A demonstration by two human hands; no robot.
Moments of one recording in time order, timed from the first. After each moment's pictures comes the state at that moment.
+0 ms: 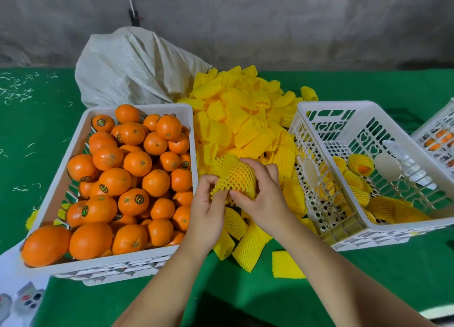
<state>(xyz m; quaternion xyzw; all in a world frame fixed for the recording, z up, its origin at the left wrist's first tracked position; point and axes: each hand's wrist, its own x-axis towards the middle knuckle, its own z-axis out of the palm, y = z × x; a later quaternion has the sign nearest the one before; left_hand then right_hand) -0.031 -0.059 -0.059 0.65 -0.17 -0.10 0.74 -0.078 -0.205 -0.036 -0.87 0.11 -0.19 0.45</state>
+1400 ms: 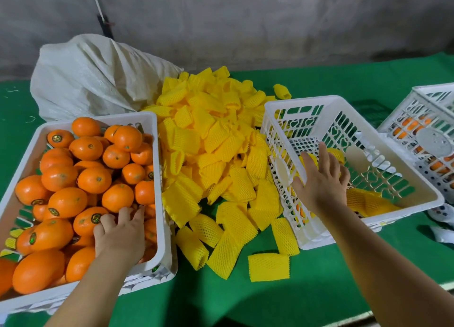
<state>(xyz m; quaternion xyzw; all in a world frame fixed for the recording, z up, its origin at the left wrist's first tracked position) 0.016 0.006 -0.081 0.97 -0.11 -0.14 -0.14 -0.129 -0.415 -0.069 -0.94 0.33 -0.05 -0.02</state>
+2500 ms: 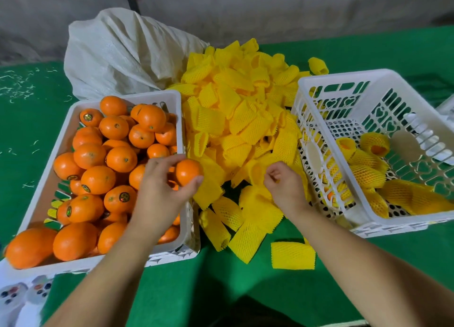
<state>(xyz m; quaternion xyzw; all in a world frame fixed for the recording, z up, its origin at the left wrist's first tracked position) 0.010 -0.017 -0.029 0.88 -0.21 0.03 0.43 -0.067 -0.304 -0.126 -0.84 0.23 -0.15 0.47</state>
